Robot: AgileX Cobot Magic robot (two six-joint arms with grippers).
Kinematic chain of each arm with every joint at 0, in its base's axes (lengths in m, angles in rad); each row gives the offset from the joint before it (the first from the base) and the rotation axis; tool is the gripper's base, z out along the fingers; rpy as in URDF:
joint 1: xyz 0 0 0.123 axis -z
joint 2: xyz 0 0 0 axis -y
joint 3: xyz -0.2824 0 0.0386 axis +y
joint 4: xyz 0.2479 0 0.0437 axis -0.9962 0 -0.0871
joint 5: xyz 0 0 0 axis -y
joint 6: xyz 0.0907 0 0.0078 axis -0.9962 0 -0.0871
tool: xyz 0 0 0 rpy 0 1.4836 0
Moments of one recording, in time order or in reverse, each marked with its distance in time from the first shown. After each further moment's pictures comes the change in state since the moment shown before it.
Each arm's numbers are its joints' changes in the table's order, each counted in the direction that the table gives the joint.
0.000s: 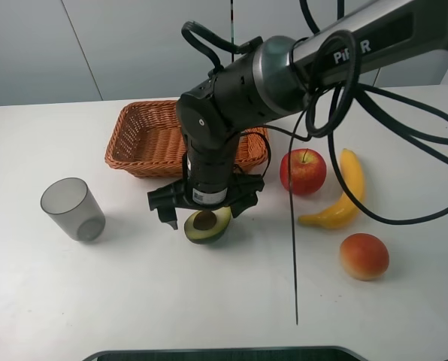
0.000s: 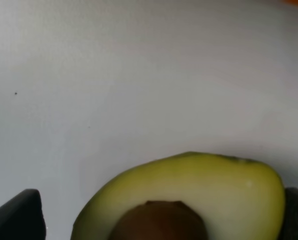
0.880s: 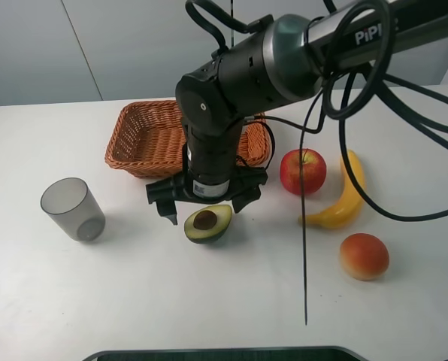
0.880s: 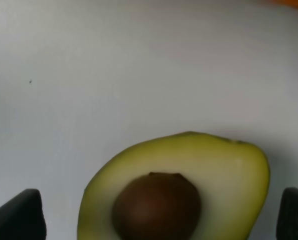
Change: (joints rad) left arm 0.000 0.000 0.000 0.000 0.000 0.000; right arm 0.000 0.045 -0.004 -0.002 -0.053 -0.006
